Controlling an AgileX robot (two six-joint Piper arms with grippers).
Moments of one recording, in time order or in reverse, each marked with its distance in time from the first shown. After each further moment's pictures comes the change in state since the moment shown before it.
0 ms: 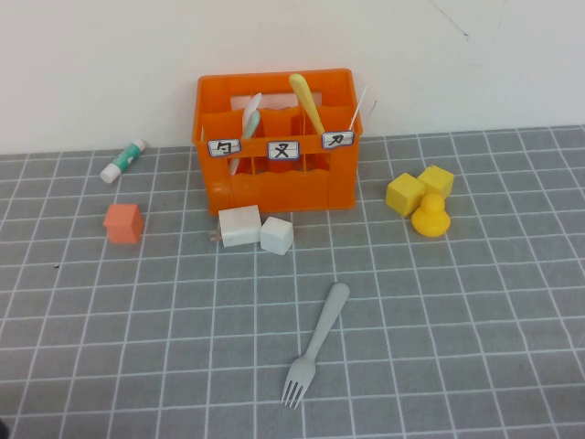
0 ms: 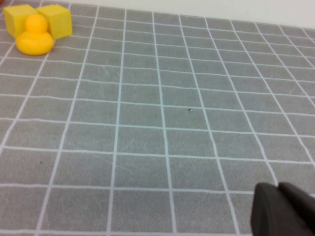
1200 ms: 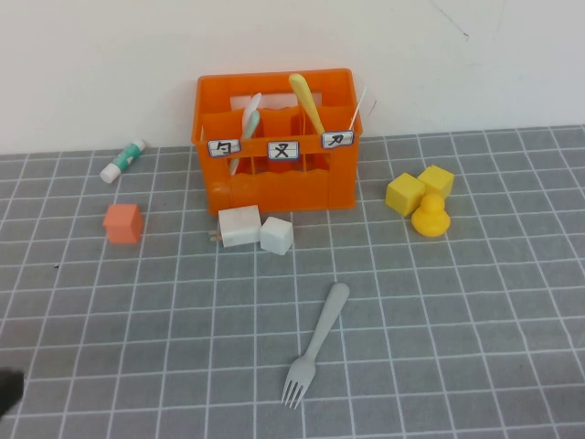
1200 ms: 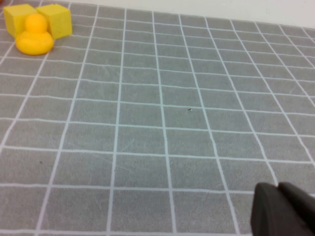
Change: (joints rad) right arm 0.000 0.000 0.000 0.000 0.001 0.000; left arm -0.047 0.486 -0.640 -0.024 0.580 0.266
